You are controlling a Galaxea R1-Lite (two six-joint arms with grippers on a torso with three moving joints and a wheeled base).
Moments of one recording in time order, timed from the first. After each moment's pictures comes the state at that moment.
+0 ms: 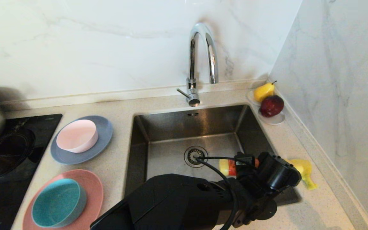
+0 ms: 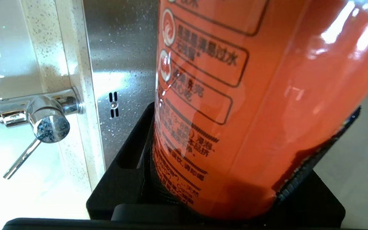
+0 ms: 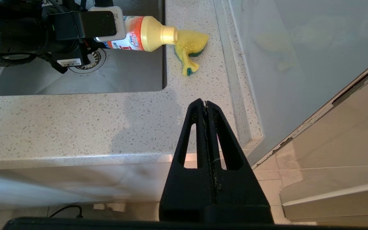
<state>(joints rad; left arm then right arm) -1.06 2.61 -1.95 -0.18 0.87 0.97 0.00 0.00 0.00 0.00 0.00 -0.01</state>
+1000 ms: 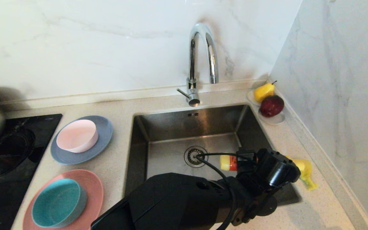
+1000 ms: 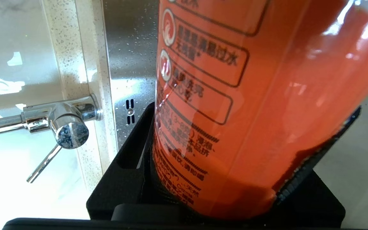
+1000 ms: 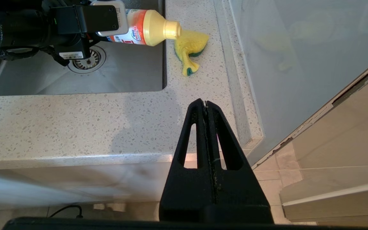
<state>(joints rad) -1.06 2.61 -1.95 -0.25 0.87 1.07 0.00 0.00 0.00 0.00 0.00 -0.01</state>
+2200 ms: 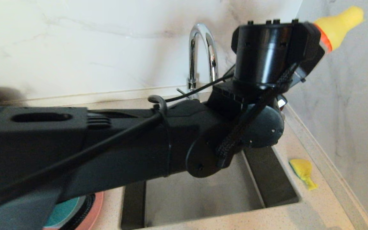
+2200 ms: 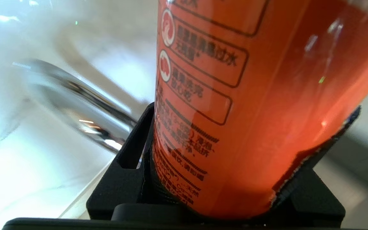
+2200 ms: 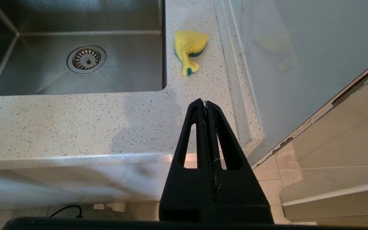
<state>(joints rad) -1.06 2.16 -1.95 -0.31 0.69 0.72 0.00 0.00 0.00 0.00 0.00 -0.01</state>
